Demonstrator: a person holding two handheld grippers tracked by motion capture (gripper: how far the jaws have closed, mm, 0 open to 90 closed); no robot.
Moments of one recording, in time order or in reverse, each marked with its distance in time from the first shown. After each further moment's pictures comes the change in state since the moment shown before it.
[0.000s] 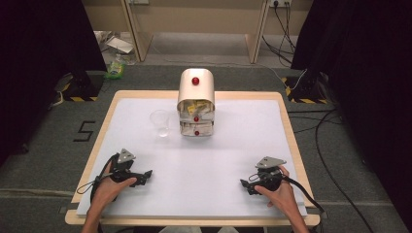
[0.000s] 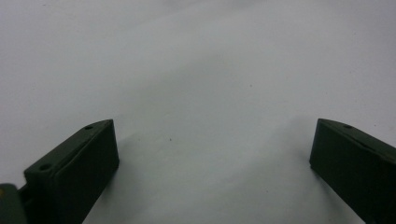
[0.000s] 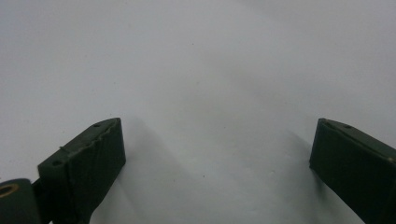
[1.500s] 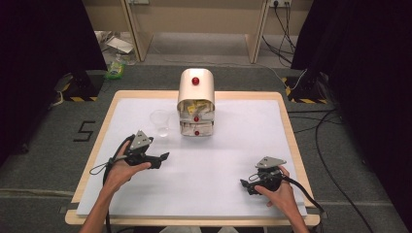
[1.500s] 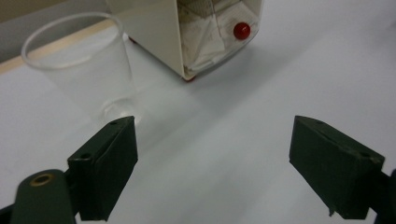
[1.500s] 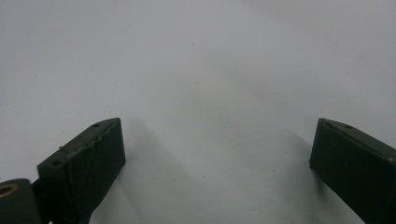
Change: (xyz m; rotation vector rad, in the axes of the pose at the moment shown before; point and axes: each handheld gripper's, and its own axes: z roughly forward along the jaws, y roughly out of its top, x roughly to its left) left arm -0.038 0.086 -0.011 -0.193 -0.103 0.201; right arm 0.000 0.000 0.000 0.001 0.000 0.001
